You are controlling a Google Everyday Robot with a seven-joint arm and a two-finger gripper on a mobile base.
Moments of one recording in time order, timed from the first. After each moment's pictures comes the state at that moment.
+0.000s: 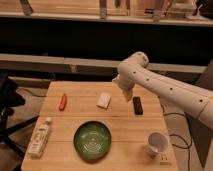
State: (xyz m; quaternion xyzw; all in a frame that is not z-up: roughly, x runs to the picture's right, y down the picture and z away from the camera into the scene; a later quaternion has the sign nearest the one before) arm 0.099 0.012 0.808 -0.17 -0.10 -0.25 0.95
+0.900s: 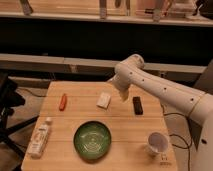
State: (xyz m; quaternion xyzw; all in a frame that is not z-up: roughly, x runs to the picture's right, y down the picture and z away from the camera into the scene) arm 0.079 0.015 0.835 -0.16 -0.13 -0.29 0.93
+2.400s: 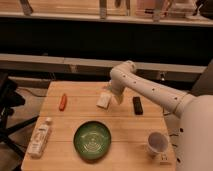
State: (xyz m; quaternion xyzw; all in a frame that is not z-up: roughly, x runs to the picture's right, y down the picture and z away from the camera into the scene) arm 0.054 0.048 0.891 -0.19 -0.17 -0.32 0.91
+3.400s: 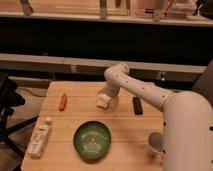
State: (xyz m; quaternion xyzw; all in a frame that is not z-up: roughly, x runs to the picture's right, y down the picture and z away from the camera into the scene) arm 0.020 0.078 0.918 -0.24 -0.21 -0.37 0.87
